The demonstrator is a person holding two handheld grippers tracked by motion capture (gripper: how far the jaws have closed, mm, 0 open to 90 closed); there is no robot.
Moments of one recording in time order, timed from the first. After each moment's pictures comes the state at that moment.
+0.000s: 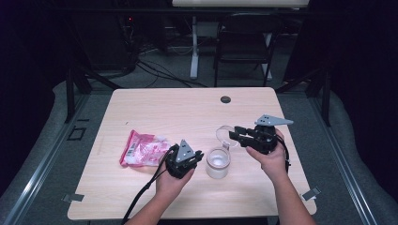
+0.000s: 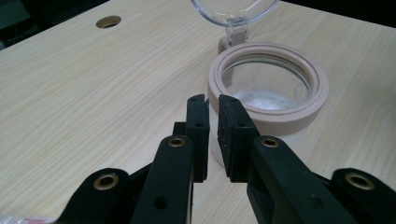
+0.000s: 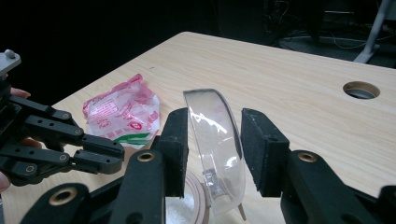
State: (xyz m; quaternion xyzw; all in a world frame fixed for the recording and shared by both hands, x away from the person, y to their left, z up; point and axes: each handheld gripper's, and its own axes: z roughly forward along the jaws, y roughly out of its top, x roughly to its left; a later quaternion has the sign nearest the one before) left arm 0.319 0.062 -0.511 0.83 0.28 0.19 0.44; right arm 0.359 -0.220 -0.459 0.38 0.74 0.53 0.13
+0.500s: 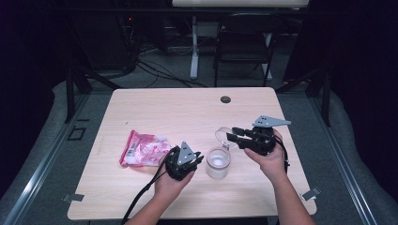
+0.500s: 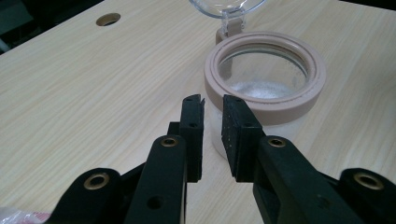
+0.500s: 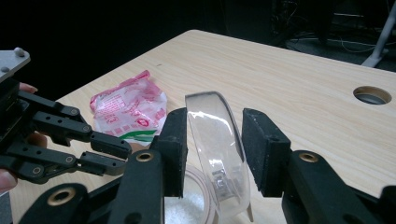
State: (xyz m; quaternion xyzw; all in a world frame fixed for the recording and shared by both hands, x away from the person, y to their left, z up) left arm 0.314 0.063 -0.512 0.84 0.27 0.19 0.42; right arm 0.355 -0.214 -0.456 0.36 0.76 0.53 0.13
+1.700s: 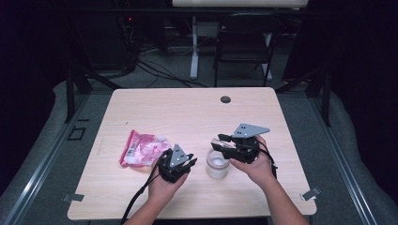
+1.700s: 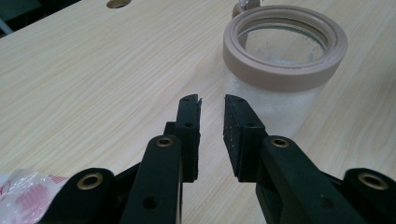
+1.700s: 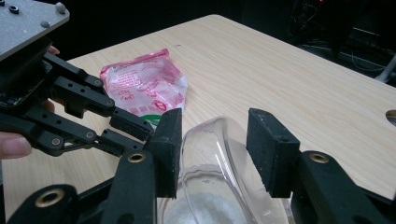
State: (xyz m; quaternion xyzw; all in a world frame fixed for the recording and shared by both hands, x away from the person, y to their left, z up) left arm 0.311 0.082 -0.521 0.84 0.29 0.19 0.42; right arm 0.340 -0.169 -0.463 0.29 0.80 0.49 0.16
